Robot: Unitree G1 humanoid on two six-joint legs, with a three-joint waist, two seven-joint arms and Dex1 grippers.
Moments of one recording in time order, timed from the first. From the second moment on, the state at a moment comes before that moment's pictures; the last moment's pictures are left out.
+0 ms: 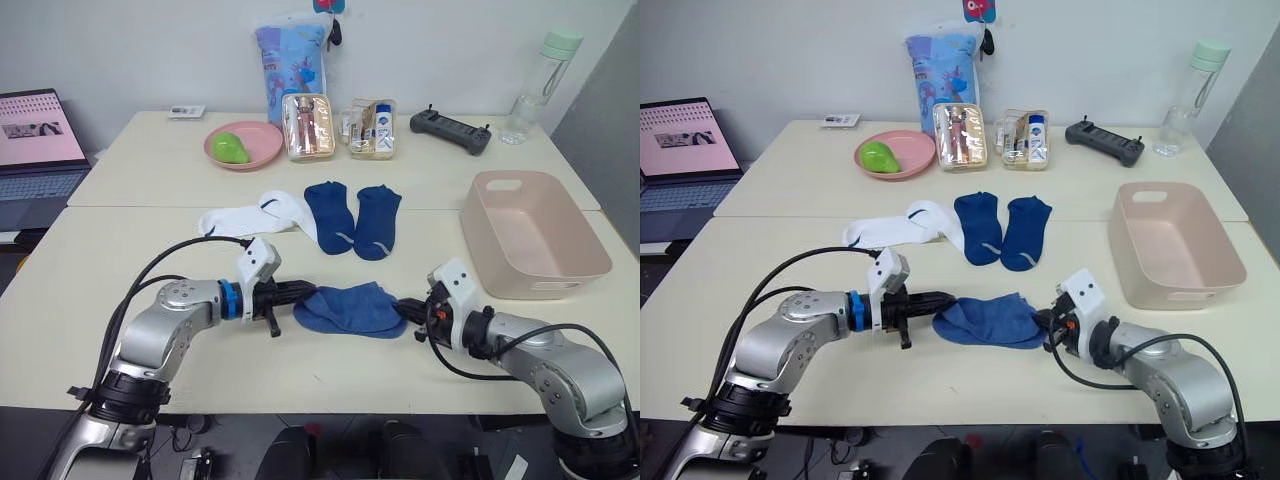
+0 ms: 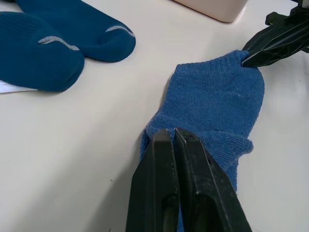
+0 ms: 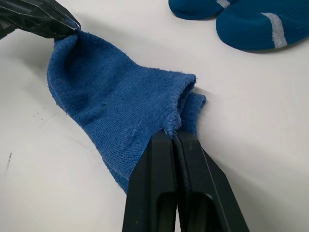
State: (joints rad) left arm -0.34 0.62 -0.10 -0.10 -0.44 0.56 -0.97; right arm -0.15 -0.47 0.01 -0.61 0.46 1.11 0.52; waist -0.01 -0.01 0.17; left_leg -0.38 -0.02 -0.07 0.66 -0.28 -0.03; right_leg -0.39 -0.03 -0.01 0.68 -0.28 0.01
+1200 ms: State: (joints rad) left arm -0.35 0.60 -0.12 -0.07 -0.40 0.53 -0.97; right arm -0.13 -0.51 -0.01 -0.60 0.53 1.10 0.50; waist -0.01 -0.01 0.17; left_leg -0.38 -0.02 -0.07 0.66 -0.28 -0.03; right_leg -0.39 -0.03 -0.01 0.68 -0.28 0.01
